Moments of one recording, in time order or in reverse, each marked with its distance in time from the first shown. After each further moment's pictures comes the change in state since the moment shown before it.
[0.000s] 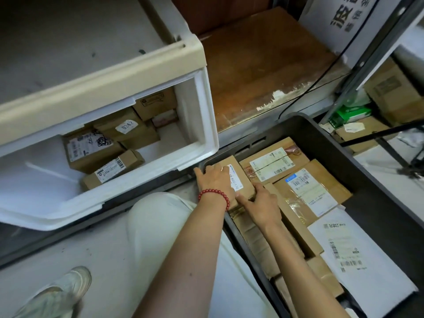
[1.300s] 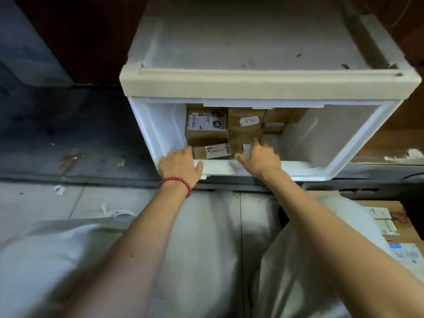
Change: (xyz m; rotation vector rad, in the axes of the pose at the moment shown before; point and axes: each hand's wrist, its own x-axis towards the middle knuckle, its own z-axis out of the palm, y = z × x) left_hand -0.109 -0.280 0.040 -0.288 0.299 -0.640; right_hand -0.021 -0.251 0.107 -0.563 -0.188 -0.602
